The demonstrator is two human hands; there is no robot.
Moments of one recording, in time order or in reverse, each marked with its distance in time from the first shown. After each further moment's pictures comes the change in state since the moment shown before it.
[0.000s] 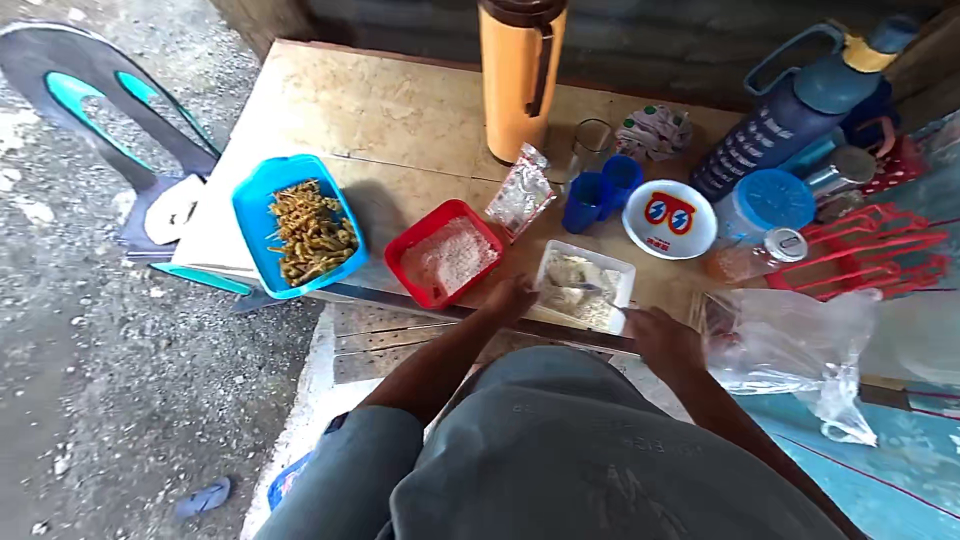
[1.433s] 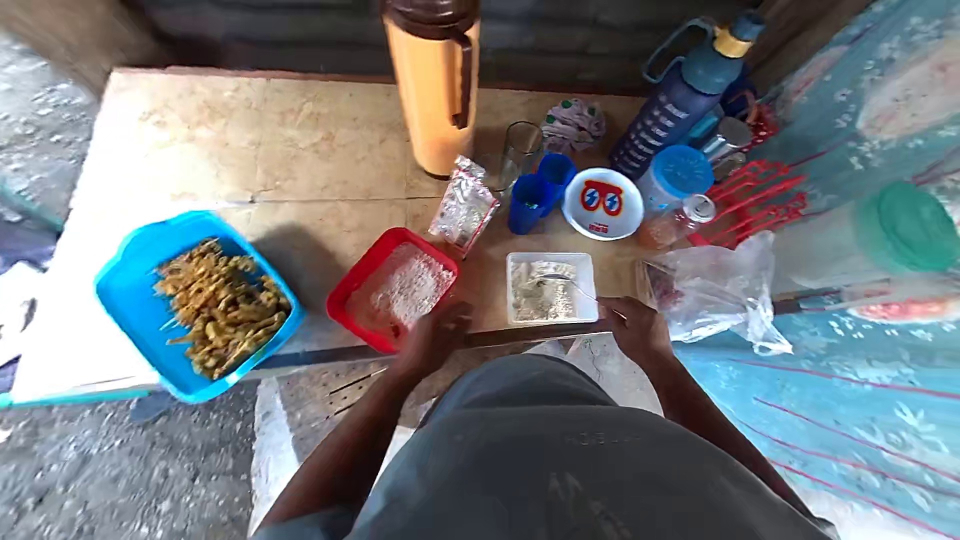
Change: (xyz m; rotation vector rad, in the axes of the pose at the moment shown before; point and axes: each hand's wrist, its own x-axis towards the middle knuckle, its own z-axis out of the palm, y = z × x) left_hand -0.060 -0.033 -0.063 -0.003 -0.030 0.277; right_hand -0.024 -0.004 0.004 0.257 0.178 0.246
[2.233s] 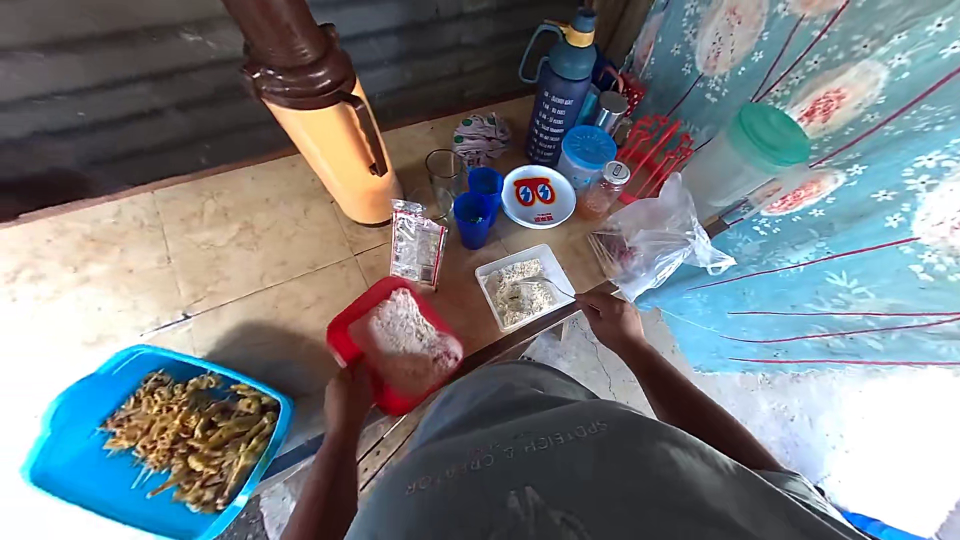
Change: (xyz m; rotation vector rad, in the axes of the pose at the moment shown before) left_hand 0.000 -0.062 -0.083 0.155 0.244 -0.411; right_hand -0.032 -0.026 0.033 -0.003 0.053 0.350
